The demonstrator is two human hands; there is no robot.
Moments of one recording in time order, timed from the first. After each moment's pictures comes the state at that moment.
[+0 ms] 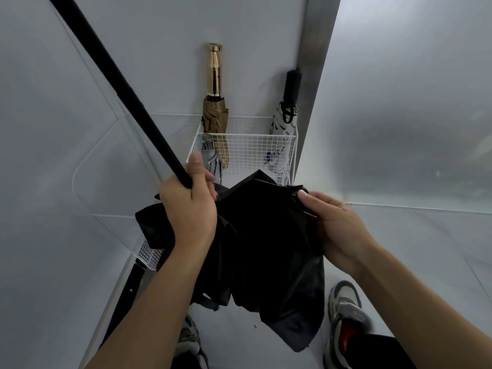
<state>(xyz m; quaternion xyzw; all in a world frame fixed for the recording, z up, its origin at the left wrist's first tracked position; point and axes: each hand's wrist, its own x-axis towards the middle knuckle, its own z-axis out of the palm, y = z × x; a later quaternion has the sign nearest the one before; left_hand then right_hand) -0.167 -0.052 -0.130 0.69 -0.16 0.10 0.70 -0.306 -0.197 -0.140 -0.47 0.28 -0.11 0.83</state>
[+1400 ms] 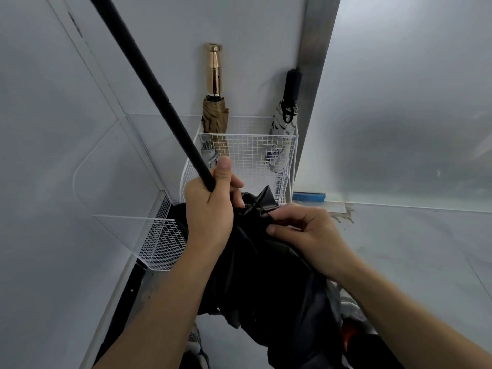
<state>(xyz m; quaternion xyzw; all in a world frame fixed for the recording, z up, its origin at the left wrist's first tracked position) -0.182 -0.062 -0.124 0.67 -0.20 -0.05 0.71 -0.303 -0.173 -0.148 -0.73 0.15 -0.16 0.65</state>
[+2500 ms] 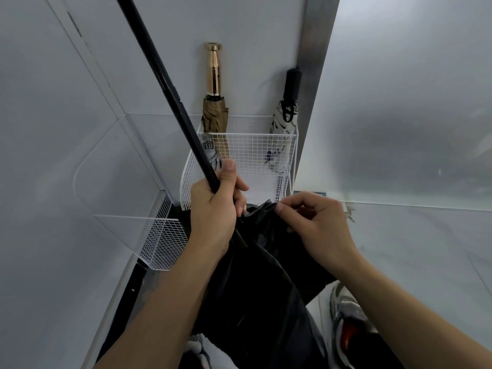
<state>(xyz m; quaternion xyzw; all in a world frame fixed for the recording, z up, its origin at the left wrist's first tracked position) -0.188 -0.063 -0.123 0.65 -0.18 -0.12 0.73 -0.300 -0.174 -0.142 -0.75 0.23 -0.25 0.57</state>
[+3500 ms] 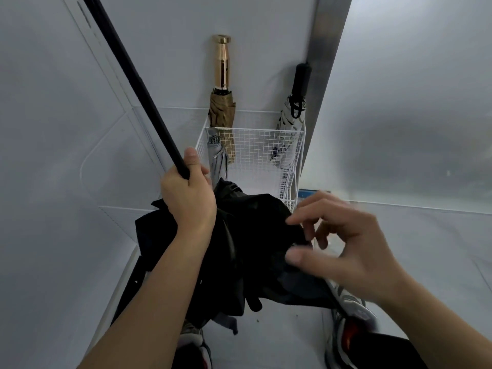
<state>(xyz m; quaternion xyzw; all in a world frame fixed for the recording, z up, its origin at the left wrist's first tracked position) -0.150 -0.053 -0.135 0.71 -0.06 0.08 0.70 -0.338 -0.170 -0.117 -0.82 0.02 -0.23 0.53</state>
